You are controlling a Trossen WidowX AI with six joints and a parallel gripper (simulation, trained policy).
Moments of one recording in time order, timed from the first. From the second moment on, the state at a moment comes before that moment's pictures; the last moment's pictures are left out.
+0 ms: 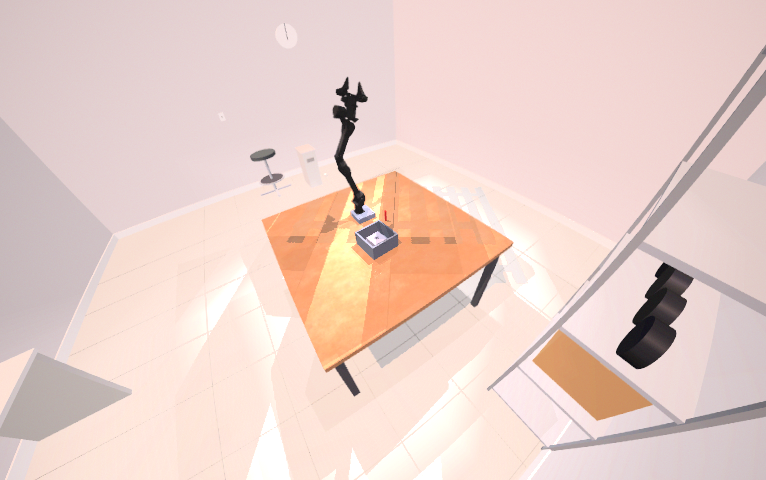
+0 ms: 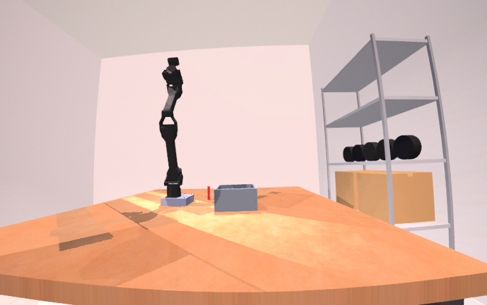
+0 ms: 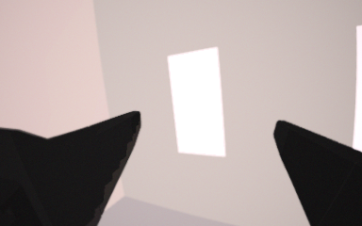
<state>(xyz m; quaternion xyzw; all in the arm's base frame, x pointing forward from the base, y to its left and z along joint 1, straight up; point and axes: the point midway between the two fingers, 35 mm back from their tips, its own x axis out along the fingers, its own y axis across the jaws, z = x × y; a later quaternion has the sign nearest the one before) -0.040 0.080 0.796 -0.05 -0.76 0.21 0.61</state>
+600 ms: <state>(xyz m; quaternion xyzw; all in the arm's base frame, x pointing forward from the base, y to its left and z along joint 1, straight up) 0.012 0.179 0.740 -0.12 -0.60 0.39 0.69</state>
